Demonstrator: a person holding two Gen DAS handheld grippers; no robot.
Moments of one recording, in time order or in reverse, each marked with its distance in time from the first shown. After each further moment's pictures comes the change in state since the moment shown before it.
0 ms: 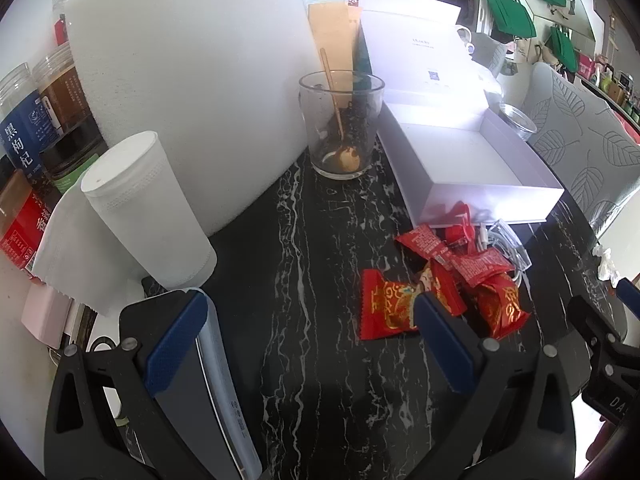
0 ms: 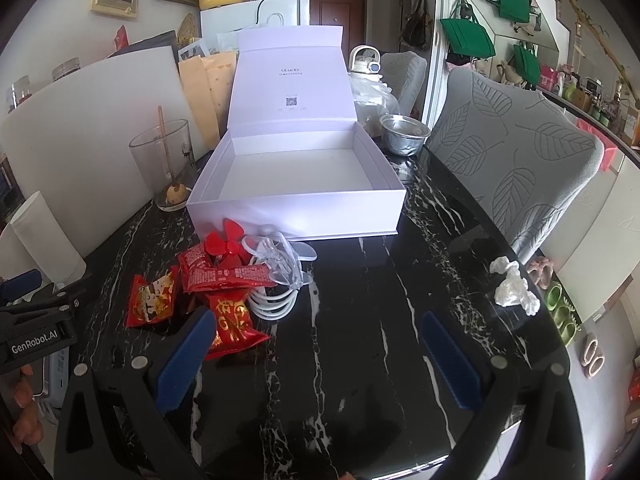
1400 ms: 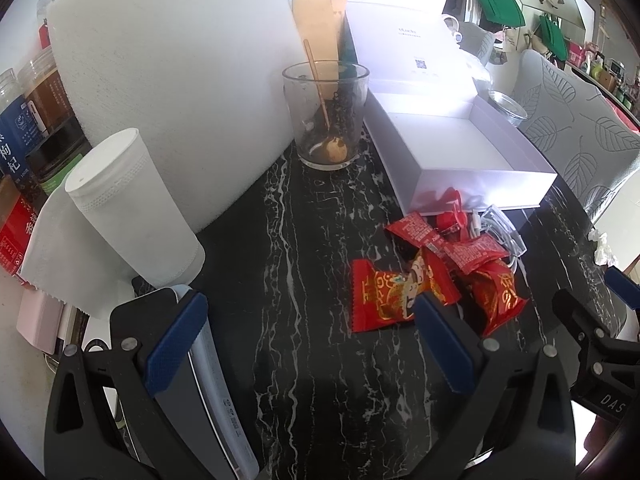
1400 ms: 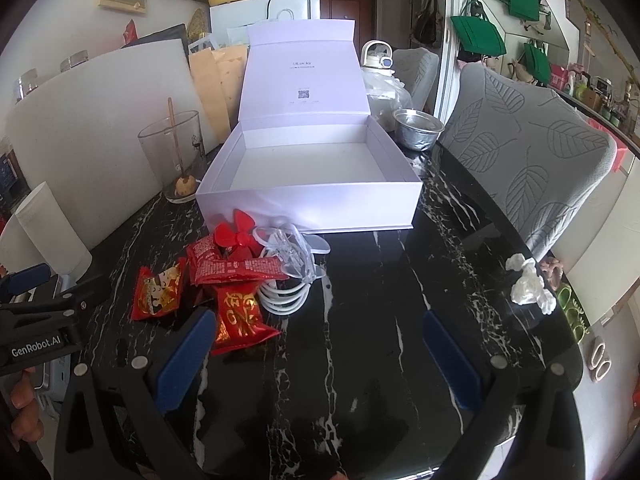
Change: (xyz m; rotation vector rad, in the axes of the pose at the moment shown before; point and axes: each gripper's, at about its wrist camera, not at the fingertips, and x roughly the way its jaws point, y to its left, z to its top) left arm 0.003 -0.005 -0.004 0.032 0.018 -0.020; right arm 0.009 0.004 -0.005 -0.015 0.010 0.047
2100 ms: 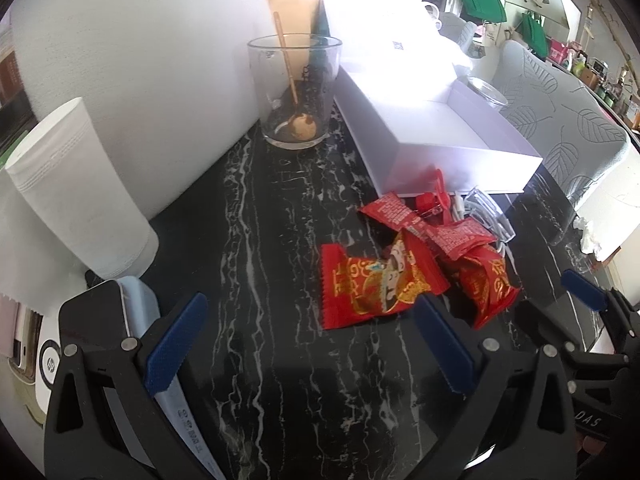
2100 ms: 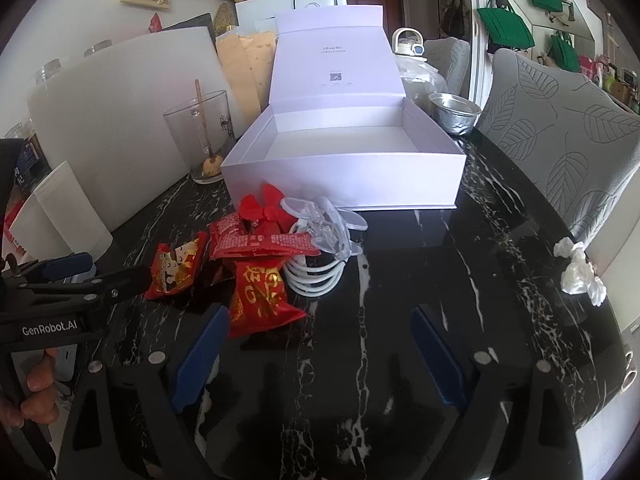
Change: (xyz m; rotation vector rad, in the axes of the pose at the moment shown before) left arm 0.028 -0.007 -0.006 0.011 0.034 -0.119; right arm 0.026 0.003 -0.019 -0.022 0.005 0.145
